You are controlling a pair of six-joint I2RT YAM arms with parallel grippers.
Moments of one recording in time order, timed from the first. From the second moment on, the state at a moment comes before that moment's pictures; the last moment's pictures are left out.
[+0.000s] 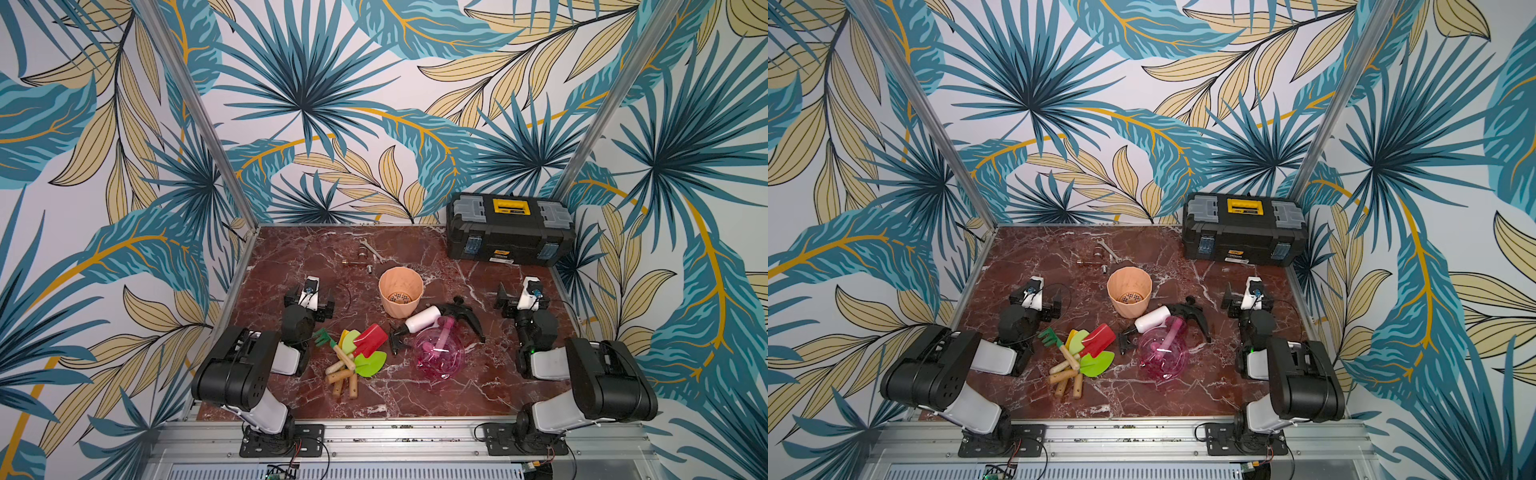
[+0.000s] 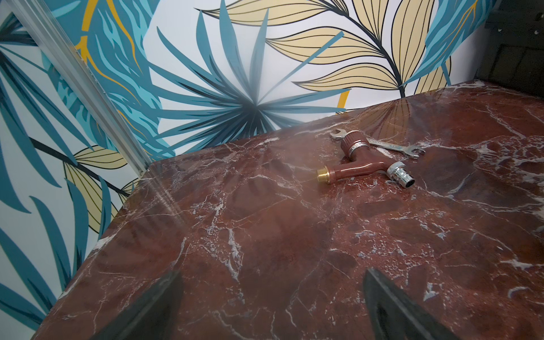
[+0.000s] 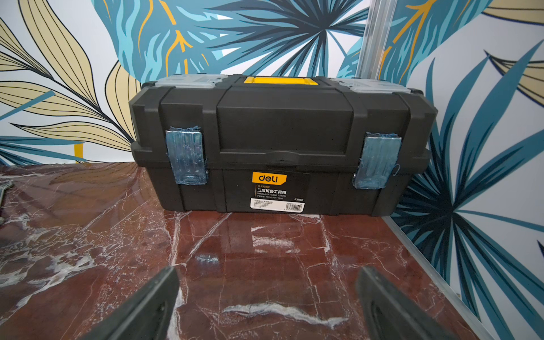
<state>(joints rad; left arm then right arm) -0.13 1.59 0.26 1.17 -0.10 0.17 0.03 1.51 0.22 1.26 0.02 -0.02</state>
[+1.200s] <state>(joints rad) -0.17 1.09 0.58 0.09 -0.02 -0.14 0.03 1.45 0.64 -0.13 -0.63 0.46</state>
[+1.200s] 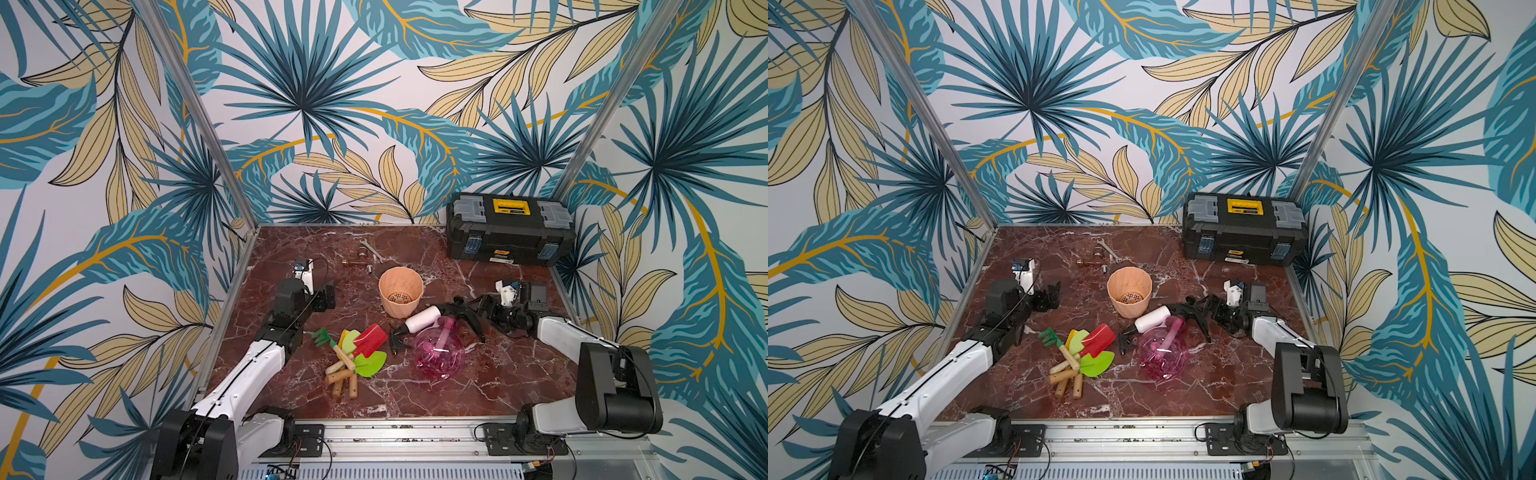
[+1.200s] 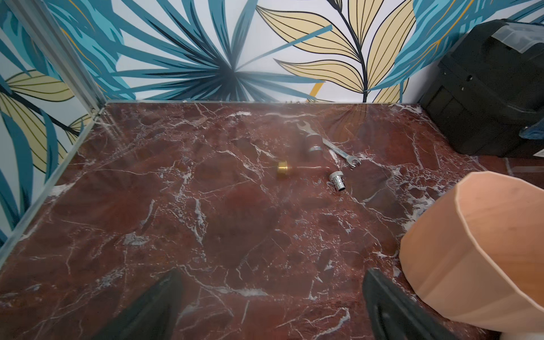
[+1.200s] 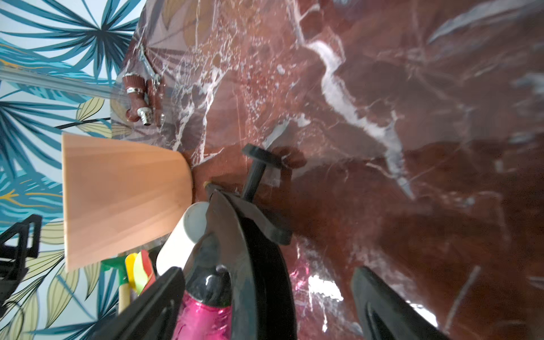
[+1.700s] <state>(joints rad) -0.18 1.06 0.55 0.06 -0.02 -0.15 0.03 1.53 0.52 0.03 -0.85 0.57</state>
